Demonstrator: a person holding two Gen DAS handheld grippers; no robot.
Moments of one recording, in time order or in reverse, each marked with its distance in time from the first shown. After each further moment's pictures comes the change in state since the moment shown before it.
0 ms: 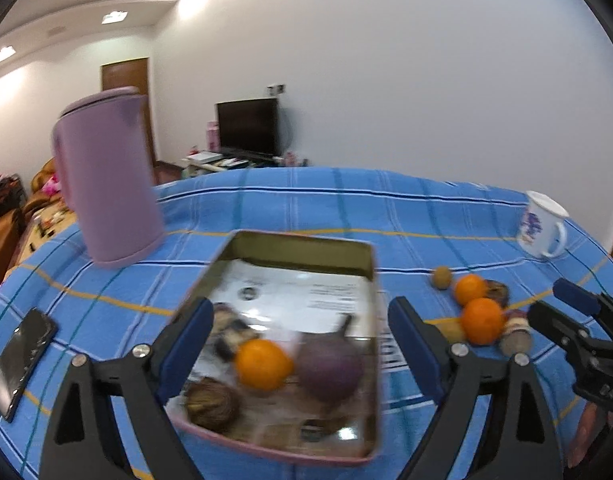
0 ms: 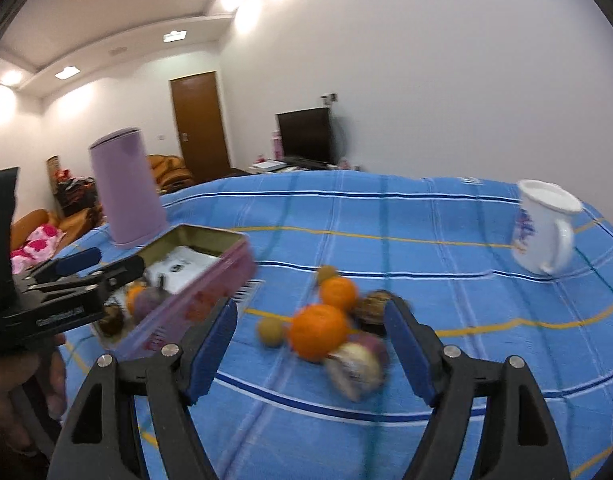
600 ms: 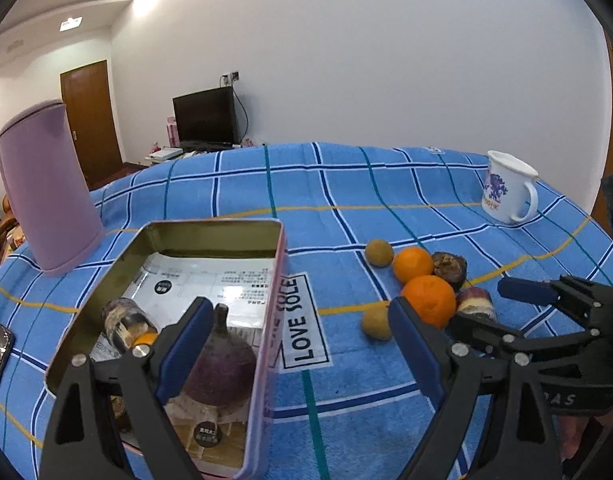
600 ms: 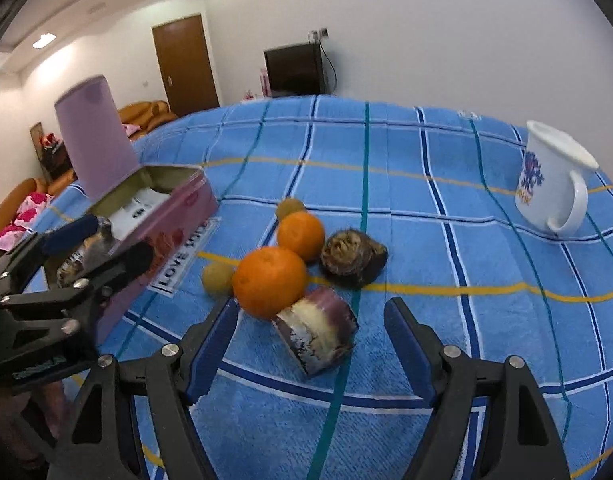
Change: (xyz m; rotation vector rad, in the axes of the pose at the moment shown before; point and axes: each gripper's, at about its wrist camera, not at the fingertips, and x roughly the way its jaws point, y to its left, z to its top) left arm 0.021 -0.058 -0.008 0.089 0.062 -0.084; right arm 0.043 -0.020 -0.007 -0.002 0.264 -0.008
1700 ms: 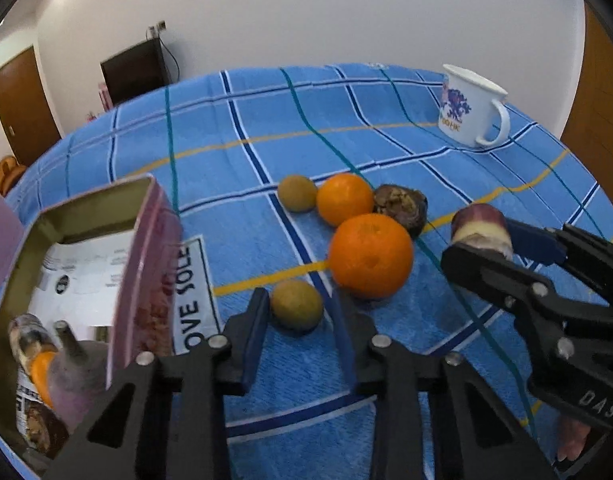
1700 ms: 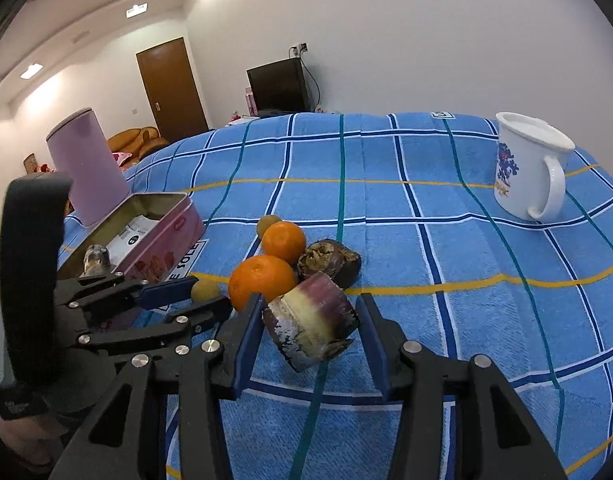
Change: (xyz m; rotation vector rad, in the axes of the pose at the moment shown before) left arm 0.062 -0.050 0.001 0.132 0.274 -0.171; right arm -0.018 -0.015 -0.003 0.081 -0.066 -0.010
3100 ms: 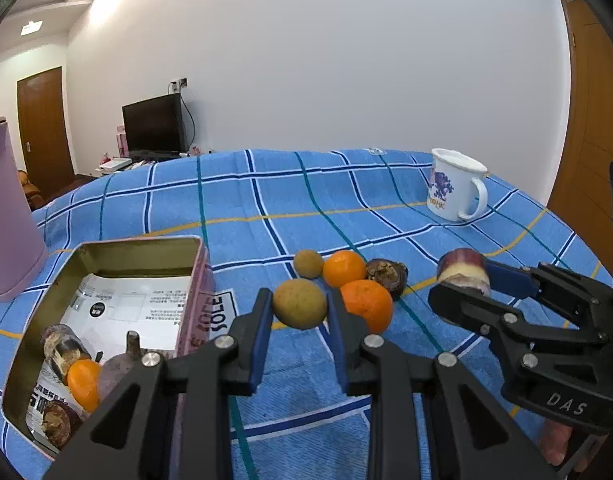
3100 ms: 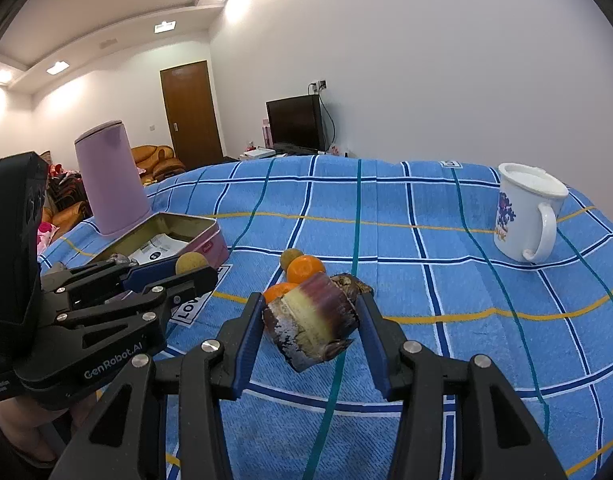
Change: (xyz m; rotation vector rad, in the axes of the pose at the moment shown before) left arm -0.056 0.012 -0.010 -0.048 -0.299 -0.005; right arm -0.029 0.014 -0.005 -0.076 -0.155 0.021
